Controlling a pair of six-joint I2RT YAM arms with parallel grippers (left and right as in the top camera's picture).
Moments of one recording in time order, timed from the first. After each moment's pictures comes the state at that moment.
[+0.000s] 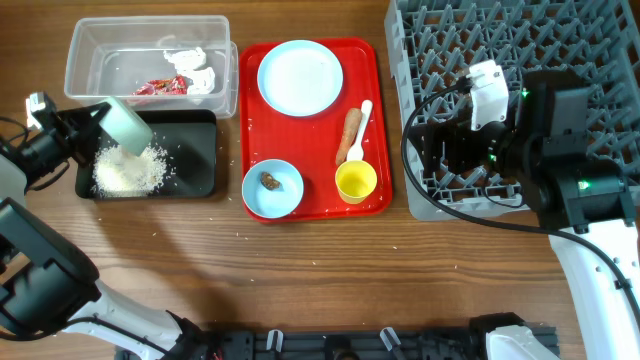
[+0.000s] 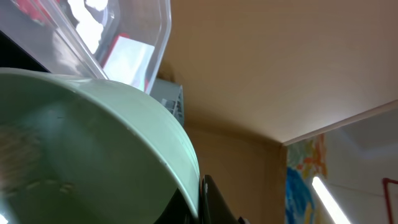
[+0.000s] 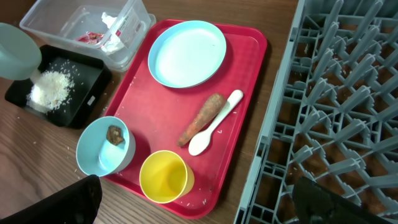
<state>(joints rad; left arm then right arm) 0.74 1.93 1.33 -0.63 1.45 -0.52 0.13 1.18 1.25 -0.85 -0.38 -0.05</state>
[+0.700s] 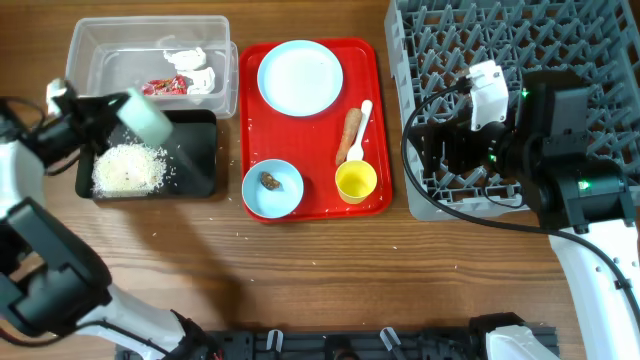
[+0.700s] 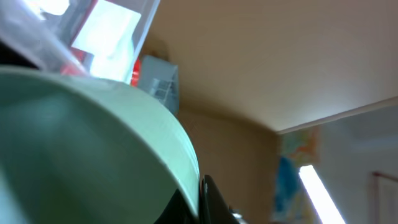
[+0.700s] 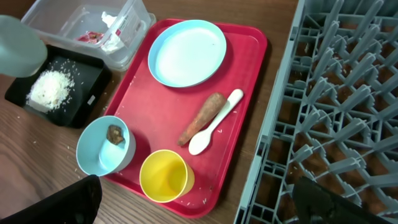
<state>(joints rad) 0.64 1.88 1.32 -0.60 1.44 -0.65 0.13 1.18 1.25 -0.86 -0.38 -0.05</state>
